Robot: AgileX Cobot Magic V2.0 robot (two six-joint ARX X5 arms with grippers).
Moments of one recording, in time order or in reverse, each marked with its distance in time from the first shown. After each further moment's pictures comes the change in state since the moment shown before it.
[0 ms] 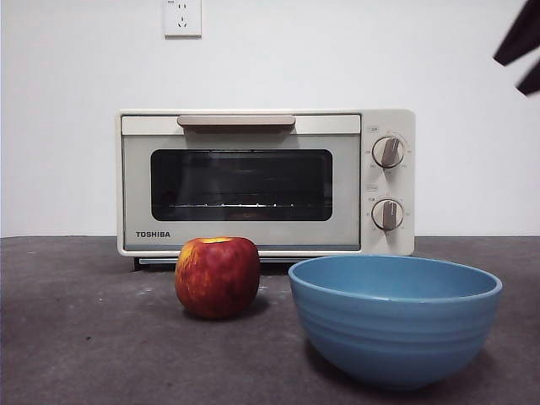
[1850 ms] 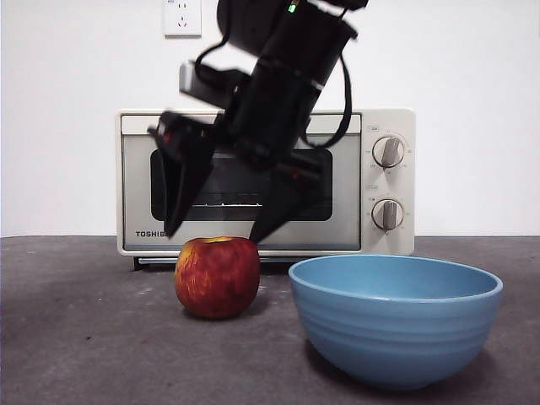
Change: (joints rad) left arm 0.000 0.000 0.000 -0.001 0.000 0.000; right arm 0.452 1.153 0.617 0.264 0.312 0.113
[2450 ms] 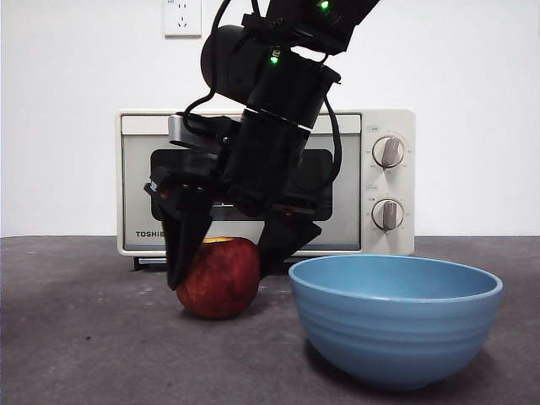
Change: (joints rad) left arm 0.000 0.000 0.000 0.000 0.000 0.000; right arm 0.014 0.077 0.002 -0.002 0.024 0.002
